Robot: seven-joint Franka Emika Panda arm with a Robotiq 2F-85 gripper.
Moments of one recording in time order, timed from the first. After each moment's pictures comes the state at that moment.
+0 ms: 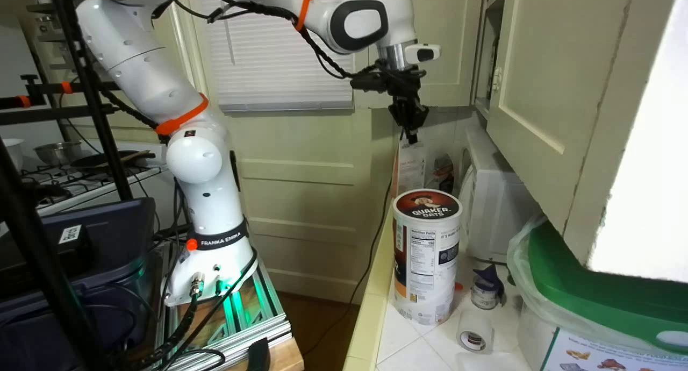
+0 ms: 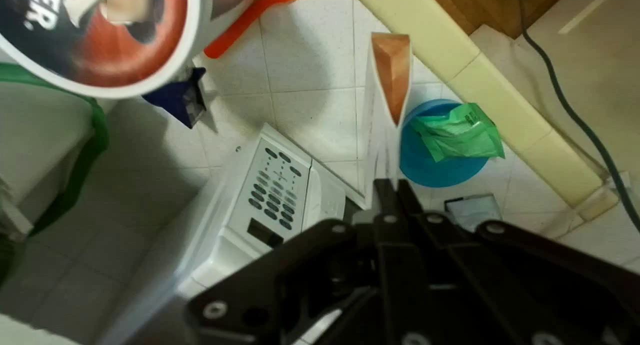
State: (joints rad) arm -0.19 -0.44 -0.18 -2.42 -0.08 2.23 -0.25
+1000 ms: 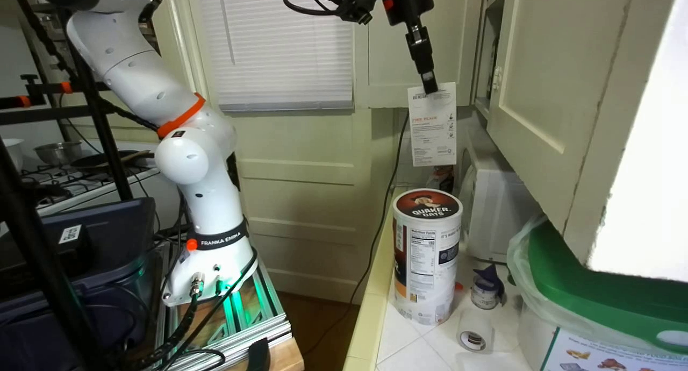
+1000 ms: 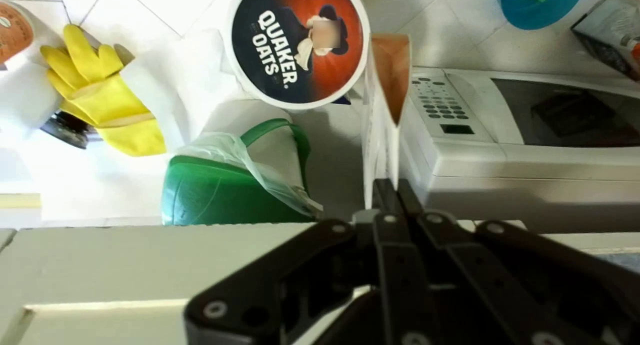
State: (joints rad) arm -0.39 -0.55 -0.24 -2.22 -0.11 2.04 0.13
